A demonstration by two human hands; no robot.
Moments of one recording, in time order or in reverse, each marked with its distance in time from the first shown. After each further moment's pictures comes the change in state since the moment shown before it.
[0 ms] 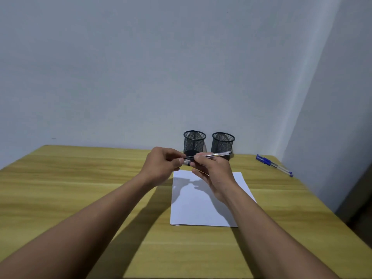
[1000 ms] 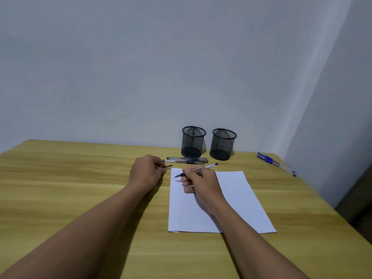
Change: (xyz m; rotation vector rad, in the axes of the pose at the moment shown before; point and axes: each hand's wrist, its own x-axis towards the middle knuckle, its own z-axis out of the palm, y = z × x) left_hand 0.033 -0.077 -0.007 0.573 0.199 -0.097; right_hand 0.023 0.059 0.004 -0.241 0.042 0.008
